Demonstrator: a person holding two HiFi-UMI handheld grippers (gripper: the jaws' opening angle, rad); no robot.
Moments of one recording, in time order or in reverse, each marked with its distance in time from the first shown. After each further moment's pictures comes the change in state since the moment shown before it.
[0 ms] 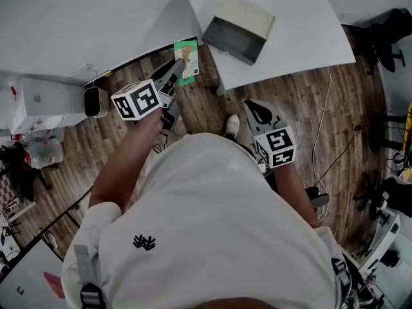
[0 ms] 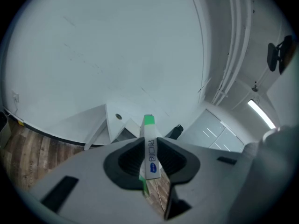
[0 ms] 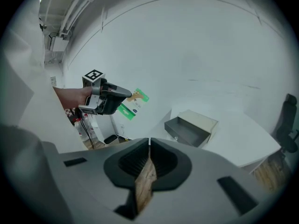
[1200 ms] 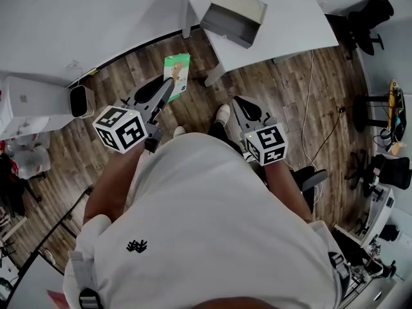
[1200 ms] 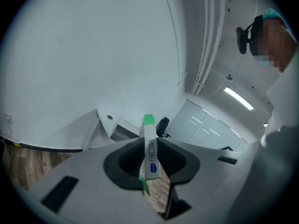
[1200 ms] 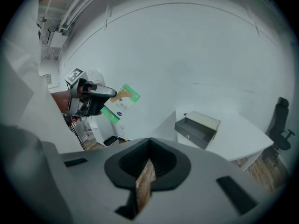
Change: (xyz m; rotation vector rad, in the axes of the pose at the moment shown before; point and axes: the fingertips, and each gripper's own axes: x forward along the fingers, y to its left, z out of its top) left arm -0.116 -0.027 -0.030 0.187 0.049 -0.167; right arm -0.010 0.079 -0.001 0.003 -0.012 -0.076
